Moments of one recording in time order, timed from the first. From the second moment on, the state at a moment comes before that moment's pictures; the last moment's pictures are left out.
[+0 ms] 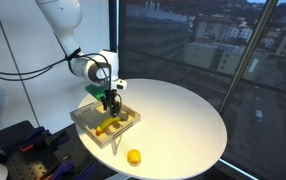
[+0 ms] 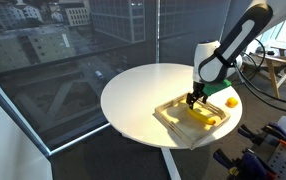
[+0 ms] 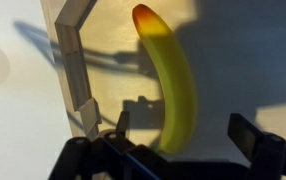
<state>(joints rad) 0.07 0.42 -0.07 -2.35 -0.03 2.69 0.22</state>
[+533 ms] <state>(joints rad) 0.07 0.45 -0.07 -2.34 0.01 2.70 0.24</state>
